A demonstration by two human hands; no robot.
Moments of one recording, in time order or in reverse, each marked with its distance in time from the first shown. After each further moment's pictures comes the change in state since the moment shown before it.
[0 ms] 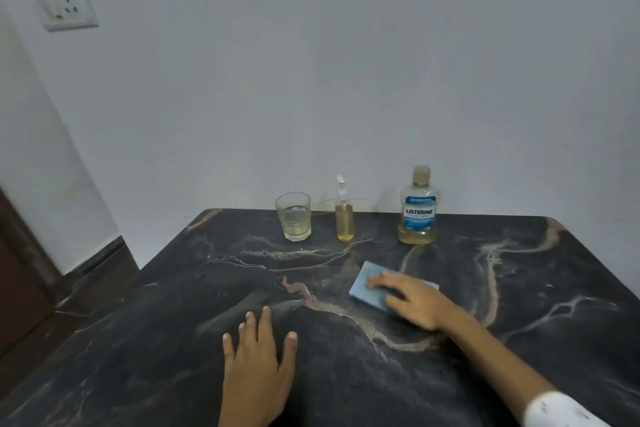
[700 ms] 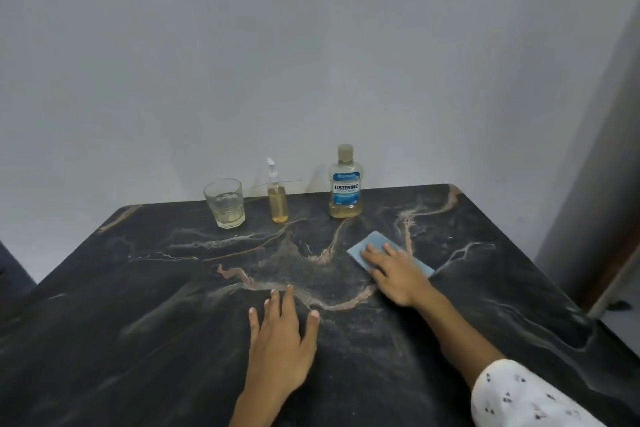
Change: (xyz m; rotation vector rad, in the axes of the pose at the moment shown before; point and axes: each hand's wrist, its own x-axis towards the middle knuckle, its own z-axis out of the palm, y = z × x) left_hand -0.022 0.069 0.041 -0.116 -0.145 0.336; right_hand -0.072 0.018 -0.010 -0.265 0.156 0.374
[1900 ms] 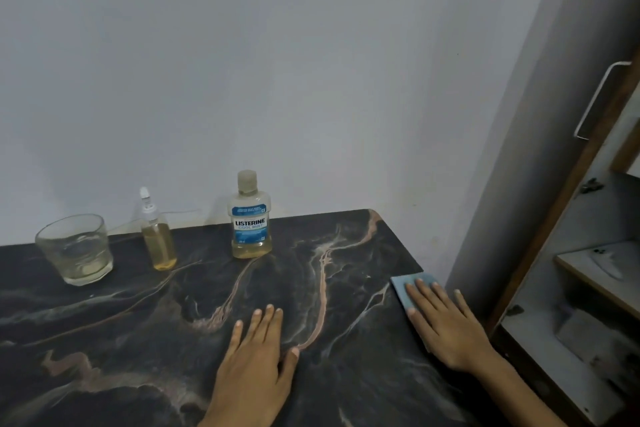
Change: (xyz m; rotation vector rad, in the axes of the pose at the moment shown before) left_hand 0.082 0.093 0.059 0.146 -0.117 0.344; right_hand -0.080 0.180 -0.032 -0.165 0.058 0.413
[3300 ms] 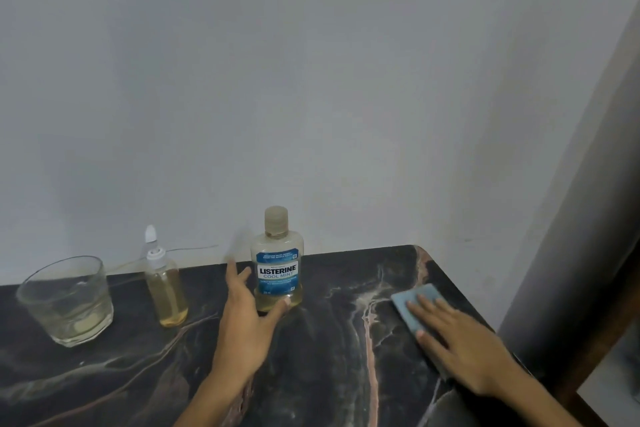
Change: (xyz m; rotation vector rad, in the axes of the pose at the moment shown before) left_hand 0.141 -0.065 -0.032 -0.724 0.384 -0.171; right_hand 0.107 -0.038 -0.003 0.010 0.022 -0.216
